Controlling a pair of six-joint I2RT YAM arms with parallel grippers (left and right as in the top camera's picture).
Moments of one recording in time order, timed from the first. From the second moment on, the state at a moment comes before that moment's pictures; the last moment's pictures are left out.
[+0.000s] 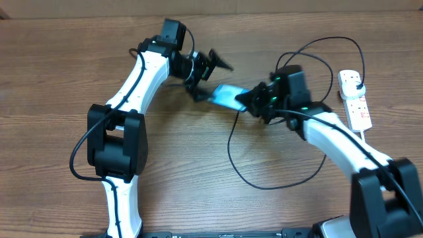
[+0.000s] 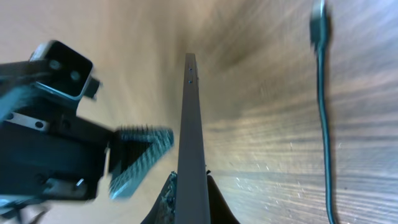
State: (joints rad) left arm -0.25 2.18 1.81 -0.82 0.93 -0.97; right arm 0.28 1.63 0.97 -0.12 -0.57 1.14
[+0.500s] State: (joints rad) left arm -0.25 2.18 1.82 -0.36 1.31 -1.04; right arm 0.11 1.40 0.98 0.02 -0.41 1.18
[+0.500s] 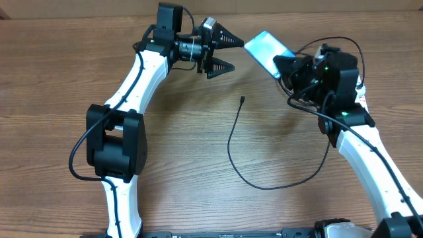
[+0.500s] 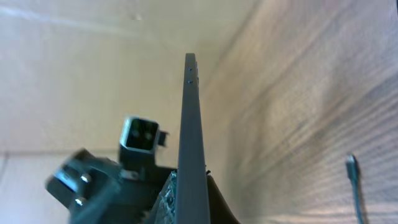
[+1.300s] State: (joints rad) left arm -0.30 2.18 1.82 0.18 1.26 -1.65; right arm 0.35 1.40 1.00 0.12 -0.03 1.65
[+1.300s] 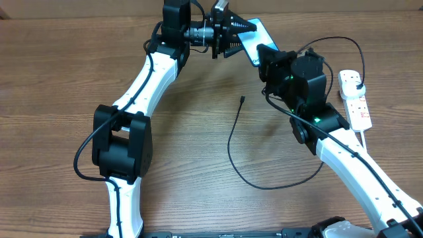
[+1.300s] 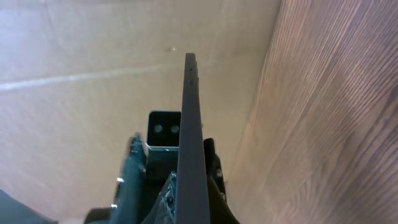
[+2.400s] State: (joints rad) left arm -0.31 2.18 1.82 0.18 1.23 -1.68; right arm 0.35 1.41 1.01 0.14 -0.09 1.70
